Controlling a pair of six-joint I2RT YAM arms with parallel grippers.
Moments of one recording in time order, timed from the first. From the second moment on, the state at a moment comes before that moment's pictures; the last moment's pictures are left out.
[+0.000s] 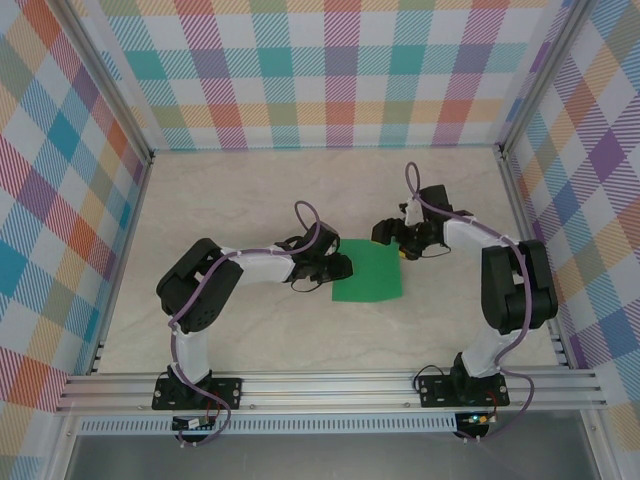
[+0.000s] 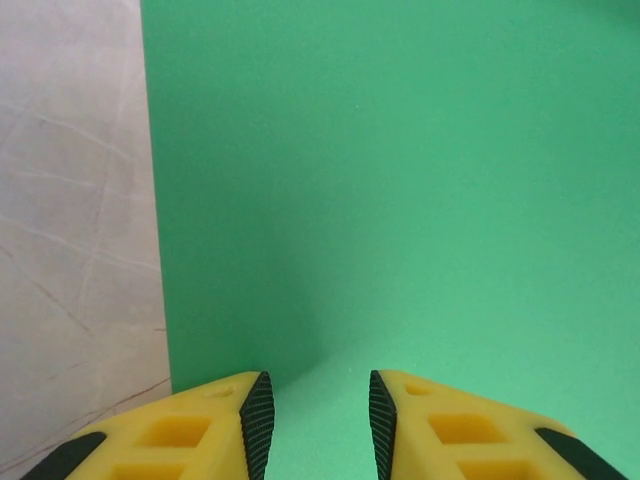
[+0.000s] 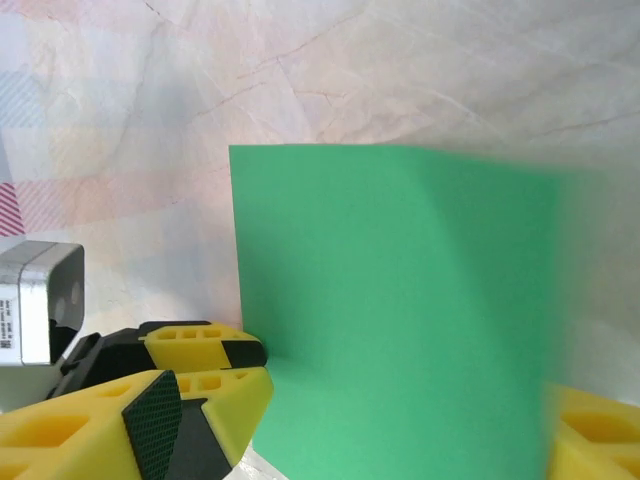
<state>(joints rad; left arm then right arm) -0.76 1.92 1.08 -0.08 0.22 -0.84 0.19 1.72 1.04 -0.43 -0.67 0.45</state>
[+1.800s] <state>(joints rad) -0.93 1.73 0.96 0.07 0.21 -0.87 0.29 1.69 0.90 -0.14 -0.71 0.97</state>
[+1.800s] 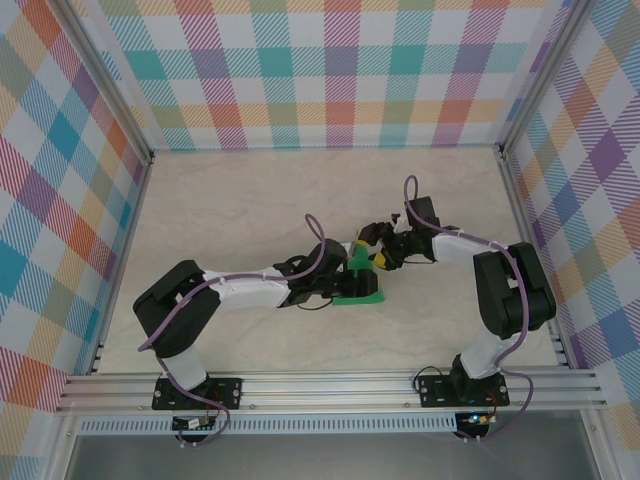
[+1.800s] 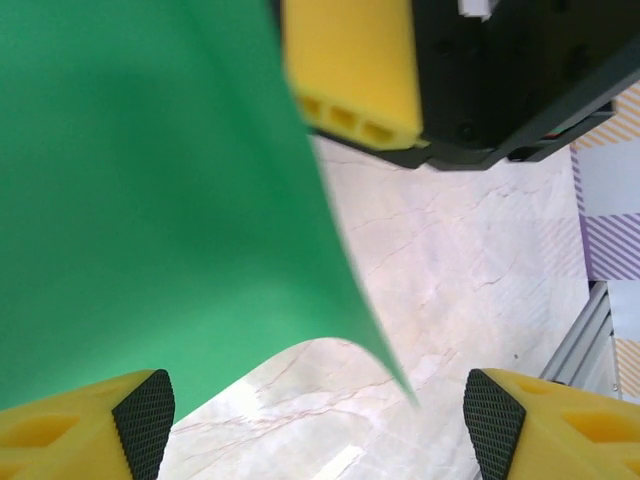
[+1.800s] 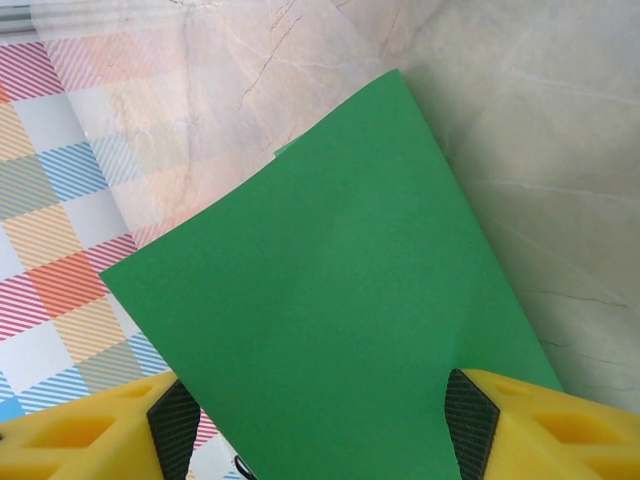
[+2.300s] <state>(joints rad) -0.96 1.84 1.05 0.05 0.16 -0.90 0.29 1.69 0.90 -0.15 -0.70 0.97</state>
